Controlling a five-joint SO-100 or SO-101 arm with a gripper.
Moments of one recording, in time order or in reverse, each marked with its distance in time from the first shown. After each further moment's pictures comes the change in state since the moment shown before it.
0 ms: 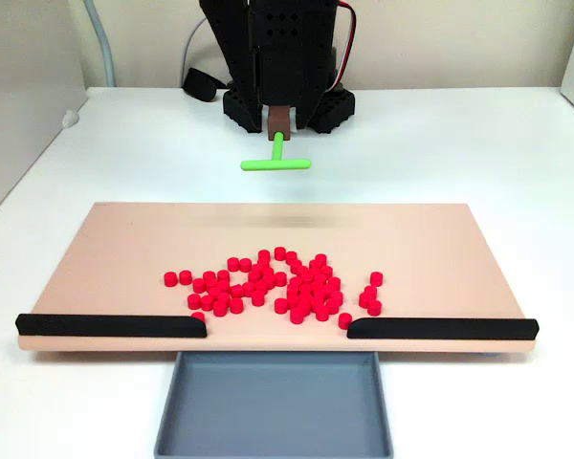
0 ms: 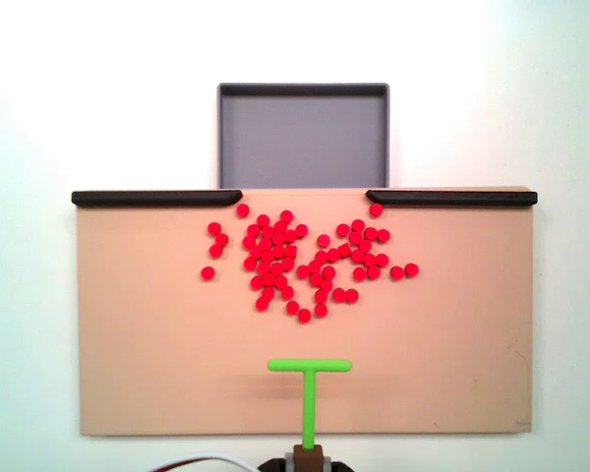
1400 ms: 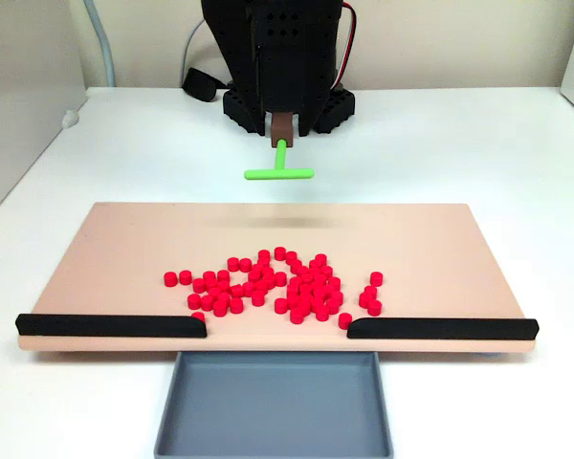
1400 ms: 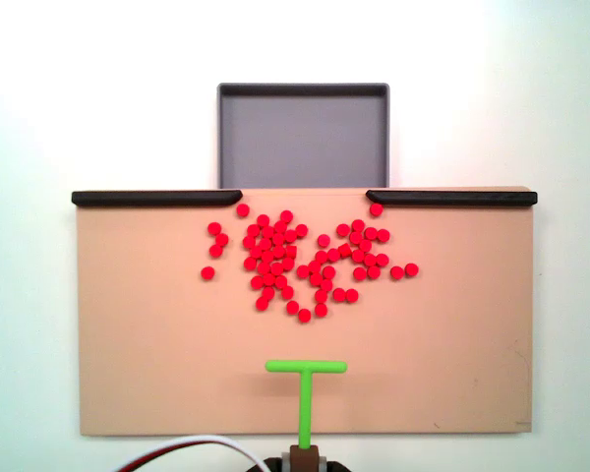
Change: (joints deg) arm -0.4 -2.0 0.0 0.0 0.7
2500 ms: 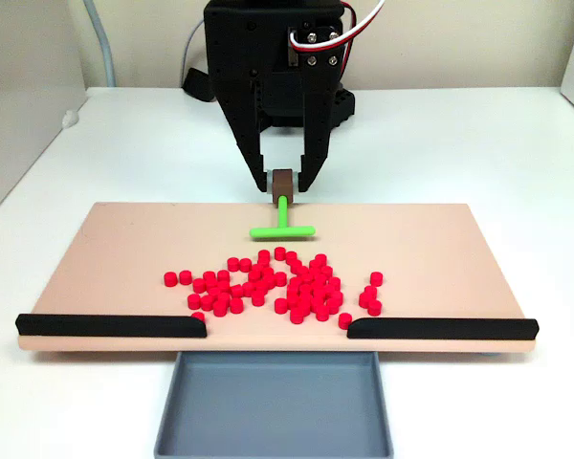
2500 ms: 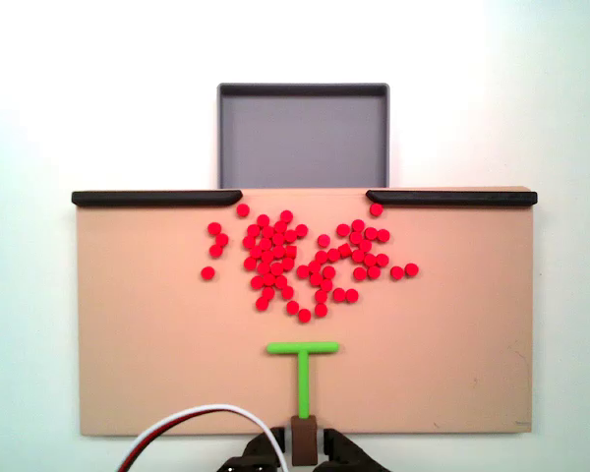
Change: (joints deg) arm 0.0 -1.1 14.2 -17.1 -2.1
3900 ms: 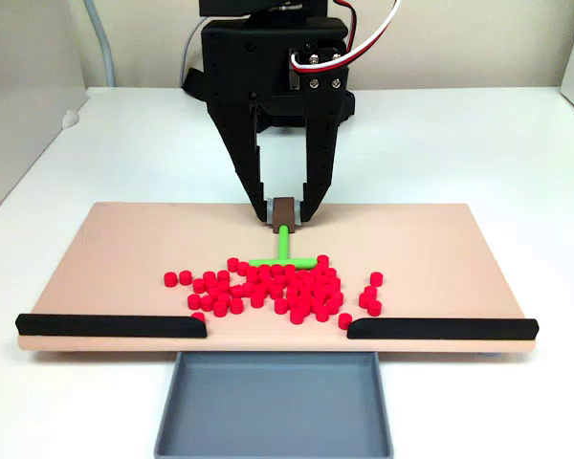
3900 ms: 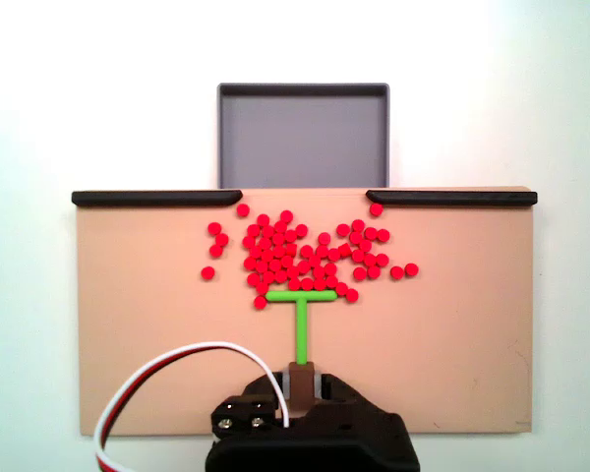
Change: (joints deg) arm 0.1 -10.9 -6.2 -5.6 1.0
